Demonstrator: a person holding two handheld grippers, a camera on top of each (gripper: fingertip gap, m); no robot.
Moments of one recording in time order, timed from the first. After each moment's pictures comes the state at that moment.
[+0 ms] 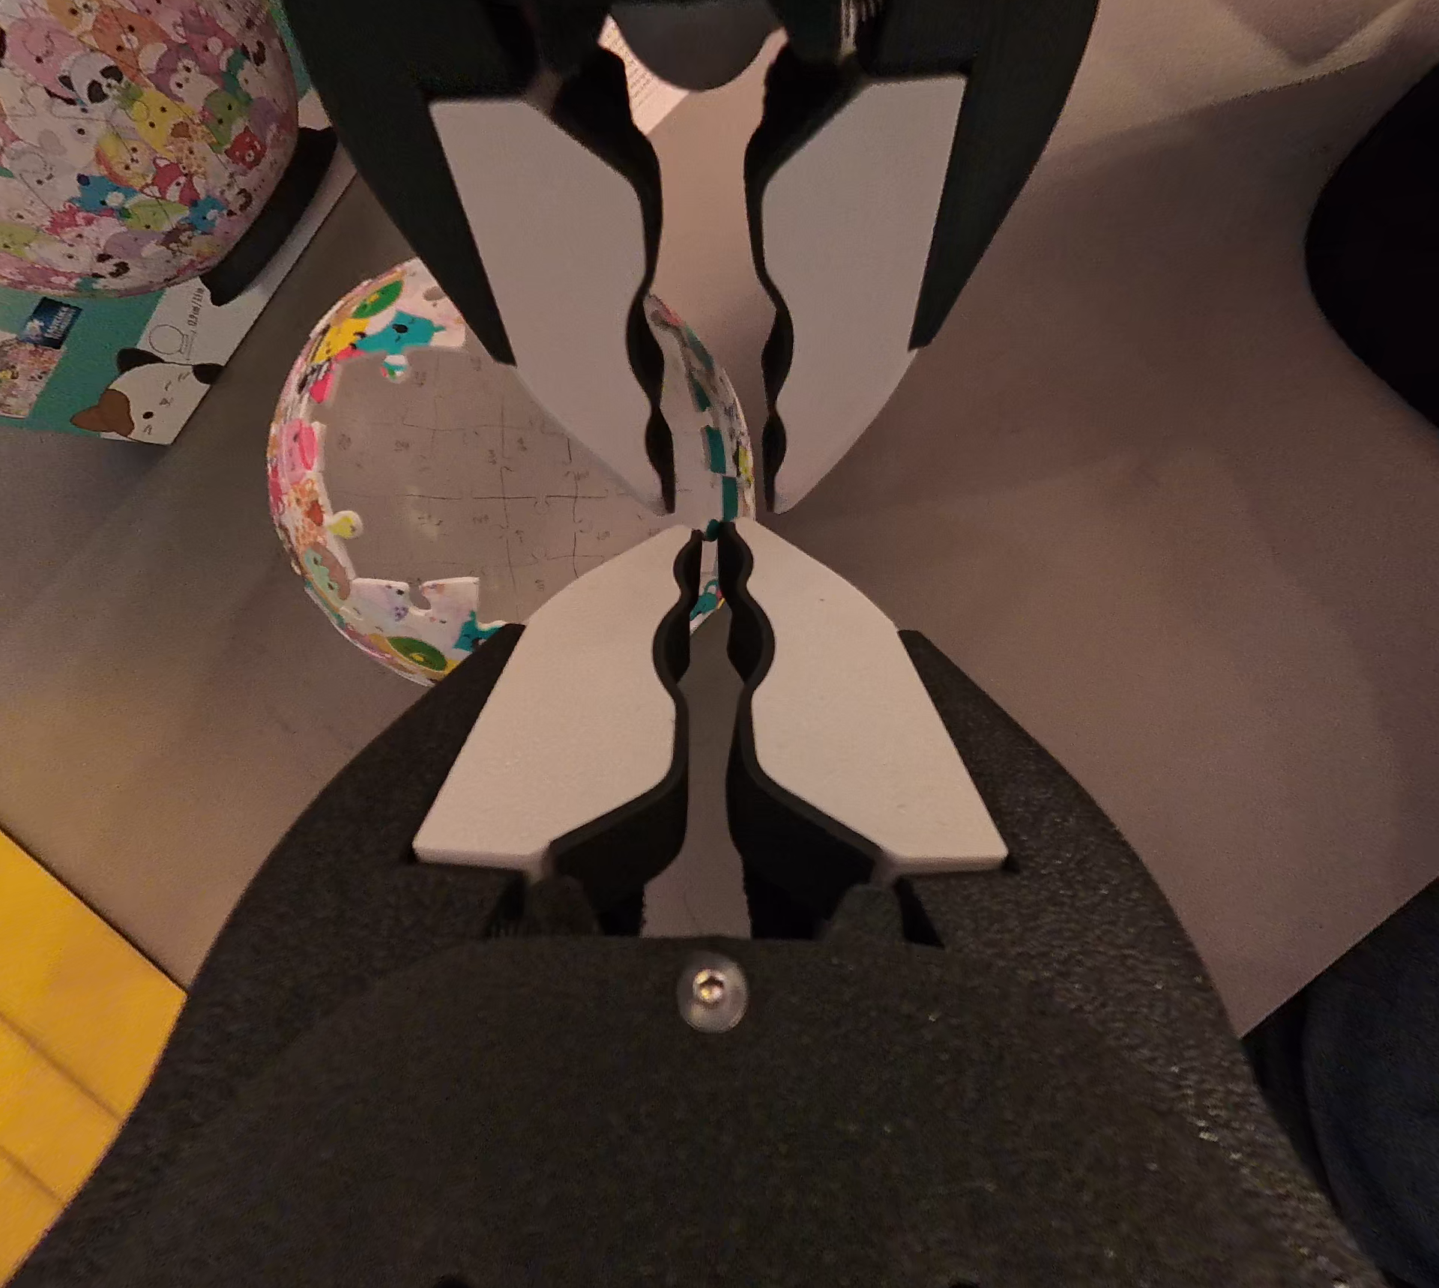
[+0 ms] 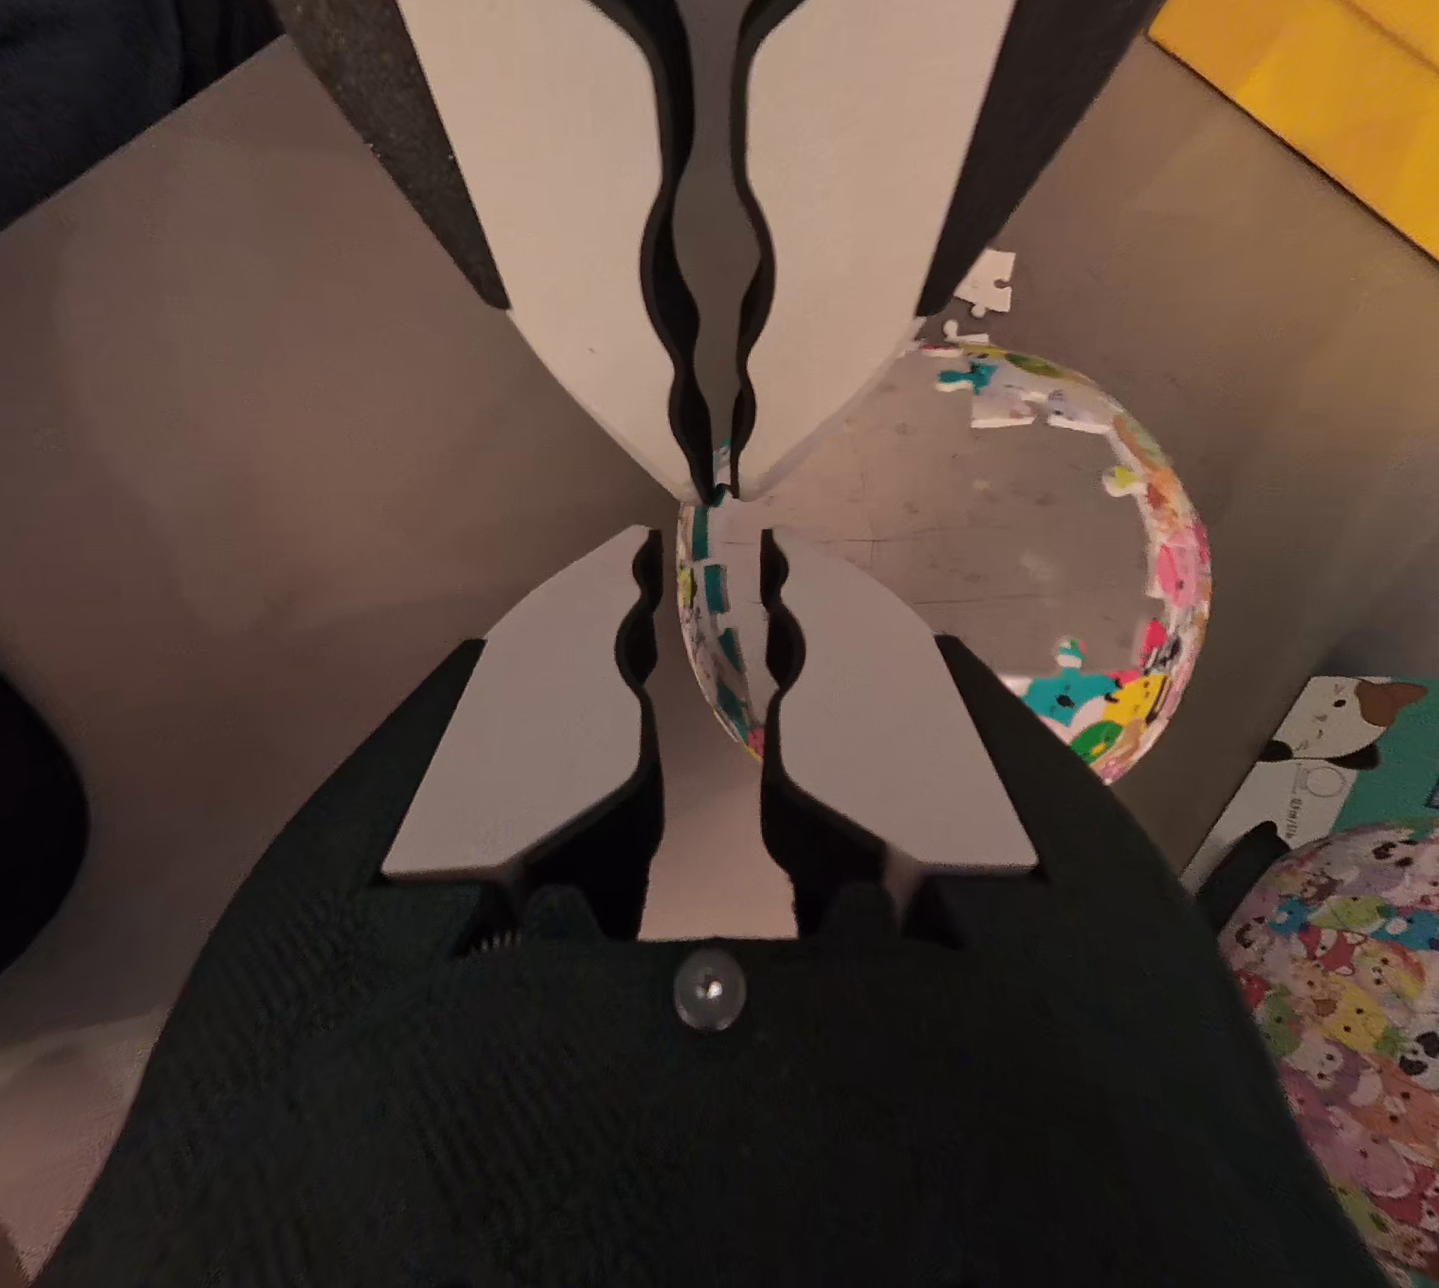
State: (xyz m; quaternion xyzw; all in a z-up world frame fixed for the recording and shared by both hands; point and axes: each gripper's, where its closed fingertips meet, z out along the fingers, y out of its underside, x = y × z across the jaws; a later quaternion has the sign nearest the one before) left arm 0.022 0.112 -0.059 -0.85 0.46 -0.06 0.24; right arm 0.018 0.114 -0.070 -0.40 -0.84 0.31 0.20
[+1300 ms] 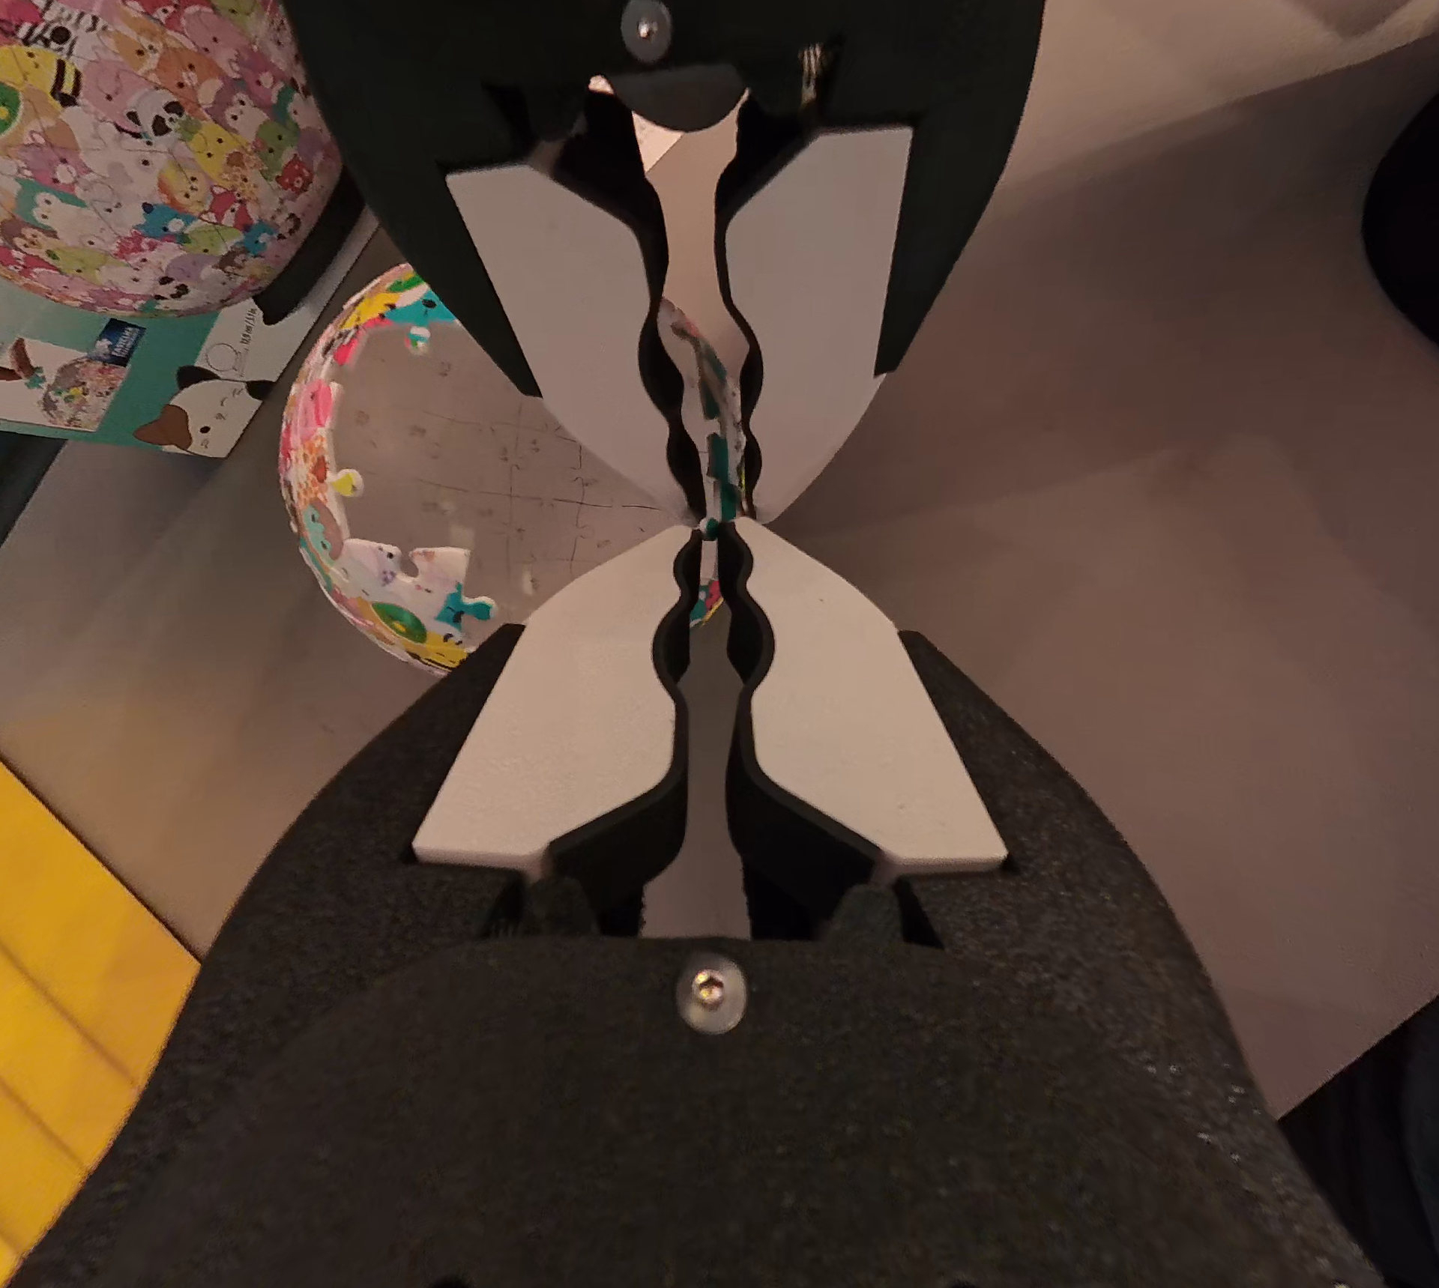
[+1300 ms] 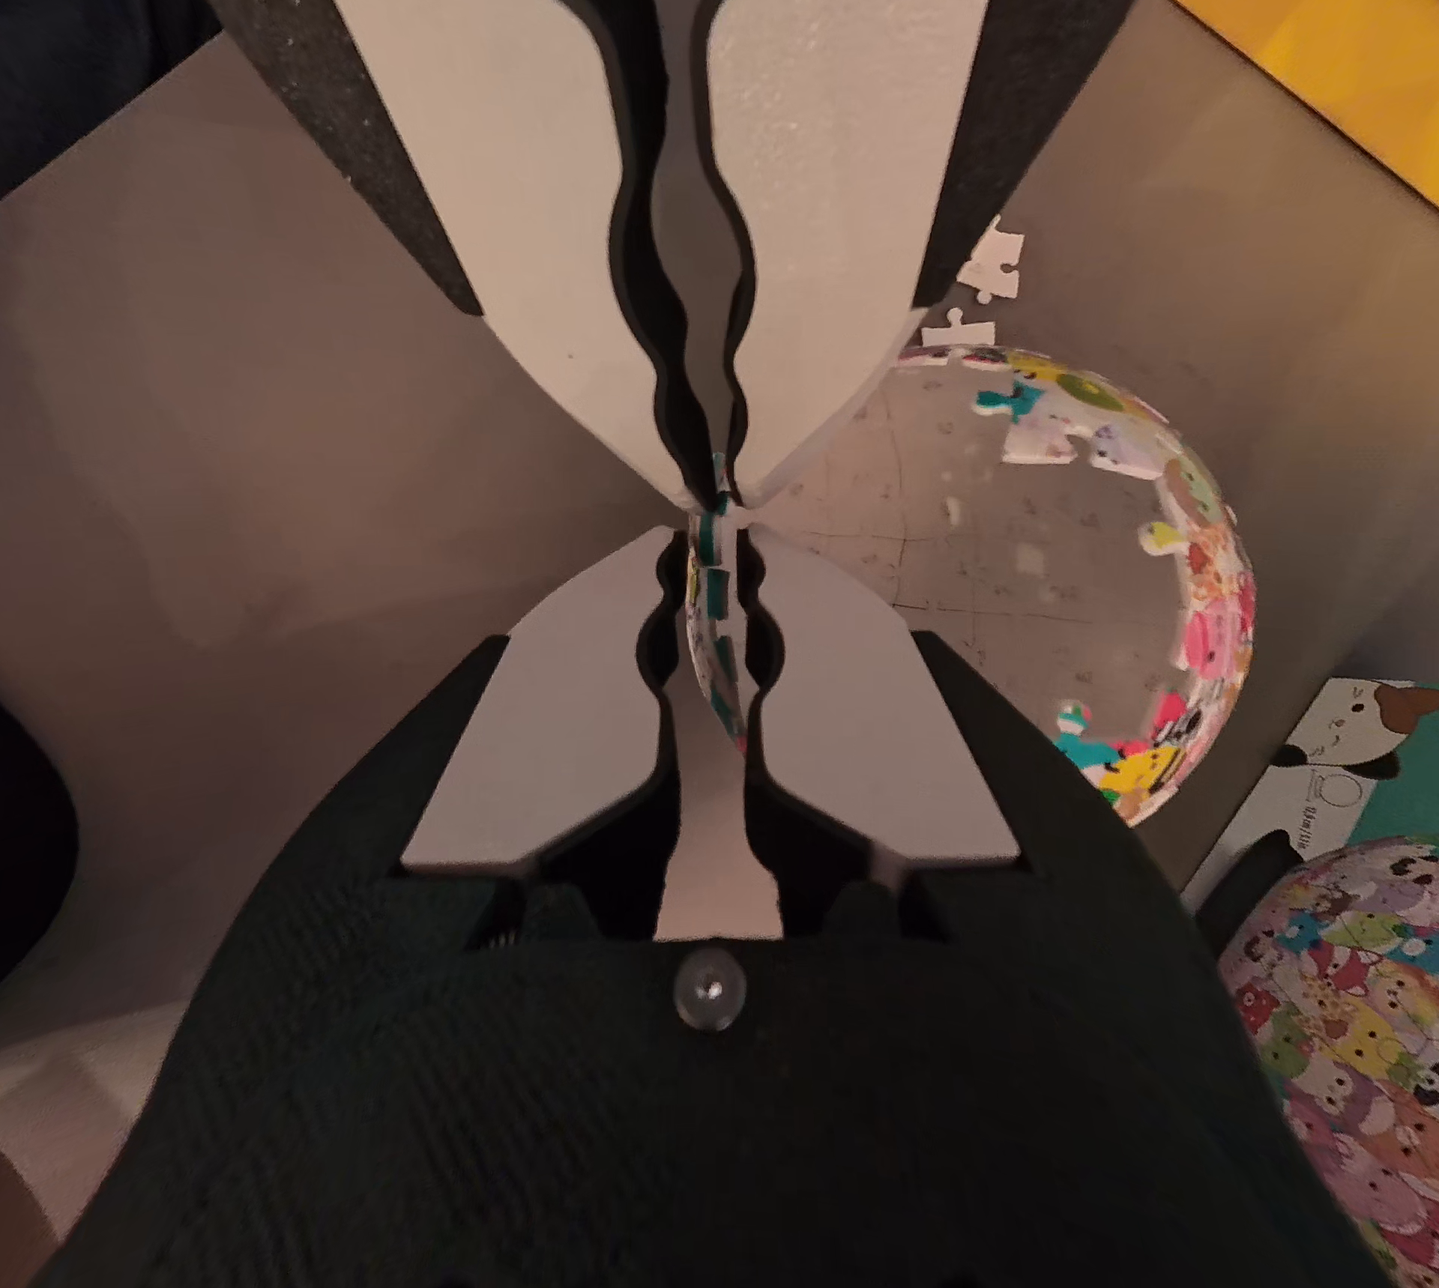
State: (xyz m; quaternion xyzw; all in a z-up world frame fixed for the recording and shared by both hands) left arm 0.017 0.115 -0.060 -0.84 0.47 -0.04 0.27; right arm 0.011 0.114 -0.077 -0.41 -0.84 0.30 0.19
